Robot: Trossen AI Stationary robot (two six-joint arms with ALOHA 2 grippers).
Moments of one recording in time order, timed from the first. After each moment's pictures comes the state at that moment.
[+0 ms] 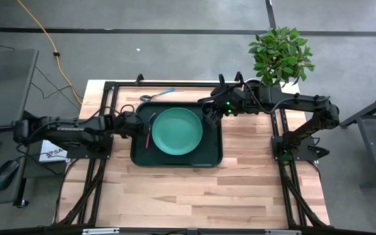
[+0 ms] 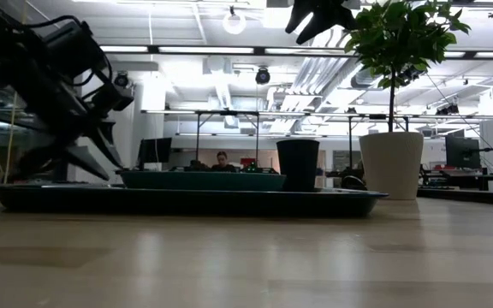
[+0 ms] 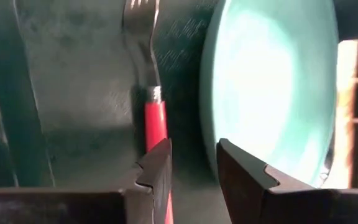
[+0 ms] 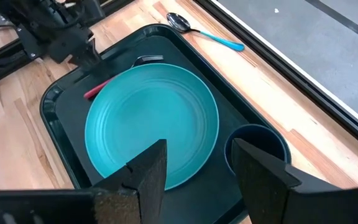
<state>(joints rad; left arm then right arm) 0.42 0.88 0.23 -0.18 0.02 -1.24 -0.09 1.49 1.59 -0.93 0.28 0.47</state>
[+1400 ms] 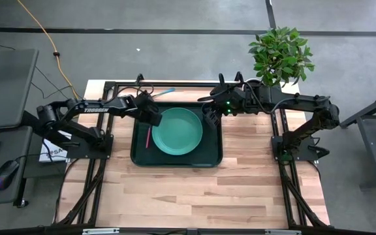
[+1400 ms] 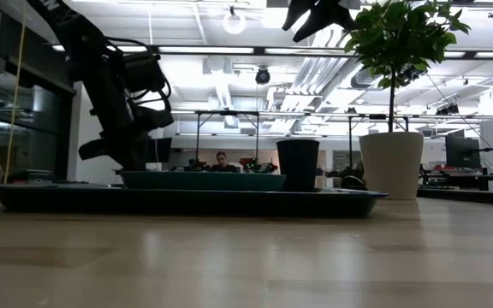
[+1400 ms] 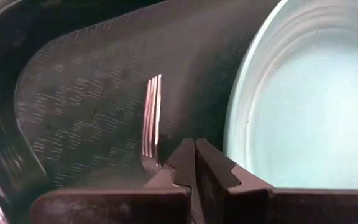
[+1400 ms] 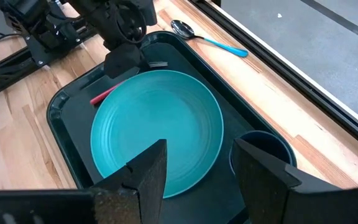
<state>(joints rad) 0.66 1.37 0.63 -0.37 0.04 -0.63 -0.09 1.49 1.59 -0.90 0.28 0.47</state>
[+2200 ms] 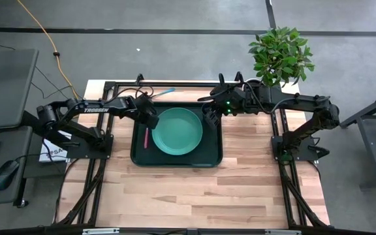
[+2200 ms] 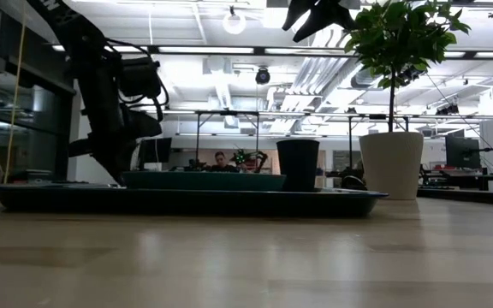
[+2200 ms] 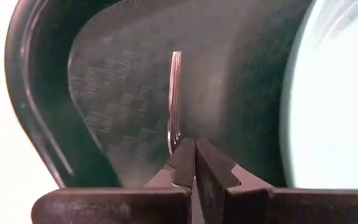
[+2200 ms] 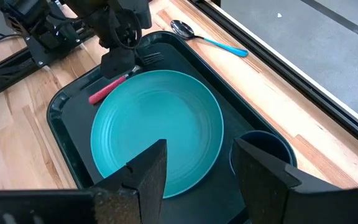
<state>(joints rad) 0.66 1.37 0.63 -0.49 -0.03 -0.56 -0.09 1.49 1.59 -0.90 0.28 0.47</state>
